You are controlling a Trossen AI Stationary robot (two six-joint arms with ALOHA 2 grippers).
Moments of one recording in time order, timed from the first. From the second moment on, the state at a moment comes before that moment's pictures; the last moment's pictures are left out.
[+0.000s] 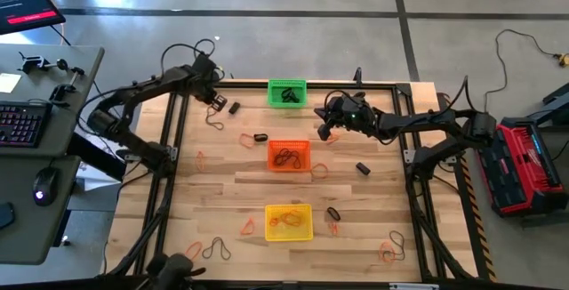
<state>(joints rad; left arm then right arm) 1.03 1.50 0.89 -0.60 -0.10 0.11 -0.38 1.44 0.61 0.42 0.15 0.09</state>
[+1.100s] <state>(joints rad) 1.06 1.87 1.13 -0.74 -0.27 0.05 -0.38 1.44 0.61 0.41 0.14 0.08</state>
